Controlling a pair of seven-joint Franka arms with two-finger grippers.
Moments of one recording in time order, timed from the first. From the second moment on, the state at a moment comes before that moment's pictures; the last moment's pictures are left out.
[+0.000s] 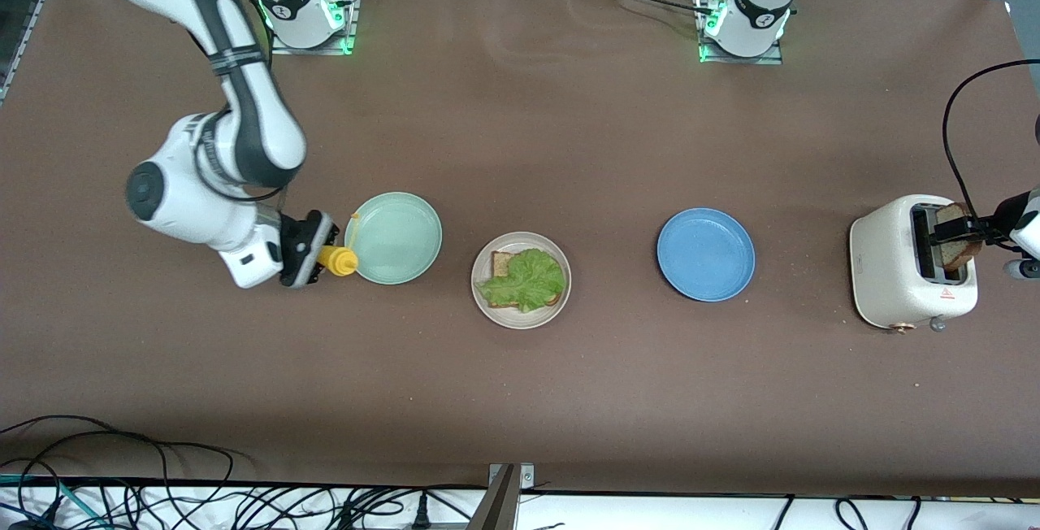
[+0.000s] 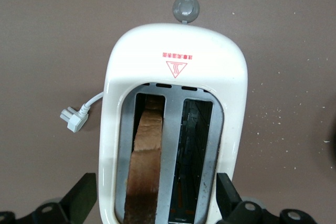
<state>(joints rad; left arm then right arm) 0.27 0.36 0.11 -1.75 0.01 2.04 0.33 0.42 0.43 -0.18 -1.83 0.37 2.28 -1.17</state>
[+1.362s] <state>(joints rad) 0.27 0.36 0.11 -1.75 0.01 2.04 0.33 0.90 0.79 -0.18 -1.43 -0.68 1.81 -0.22</state>
